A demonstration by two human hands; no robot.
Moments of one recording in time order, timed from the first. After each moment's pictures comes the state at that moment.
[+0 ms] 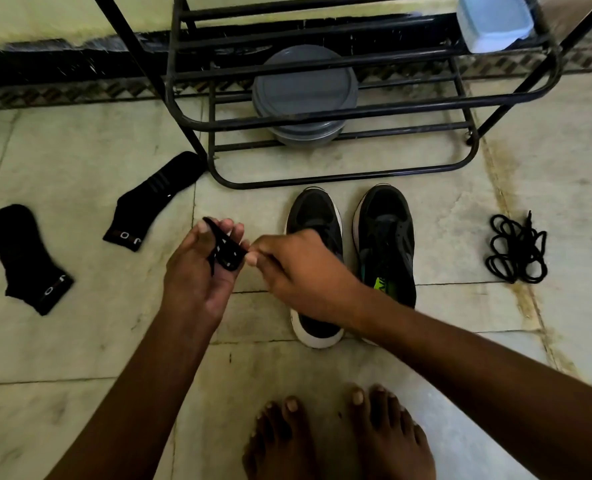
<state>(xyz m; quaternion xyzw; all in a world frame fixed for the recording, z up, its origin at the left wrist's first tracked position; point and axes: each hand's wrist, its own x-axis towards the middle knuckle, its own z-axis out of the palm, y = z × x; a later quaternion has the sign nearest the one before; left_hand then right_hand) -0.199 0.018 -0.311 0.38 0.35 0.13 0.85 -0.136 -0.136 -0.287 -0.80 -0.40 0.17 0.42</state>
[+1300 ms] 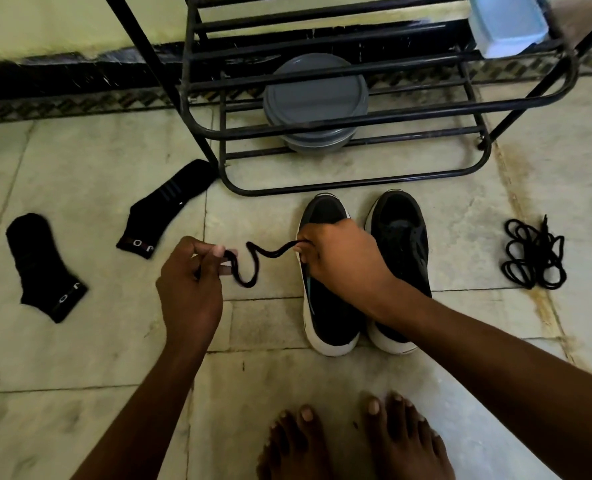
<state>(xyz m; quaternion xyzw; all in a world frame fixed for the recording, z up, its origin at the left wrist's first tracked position) -0.230 0.033 -0.314 0.79 0.35 0.18 0.46 -0.107 -0.145 -0.306 -0.91 -0.32 0.16 0.21</state>
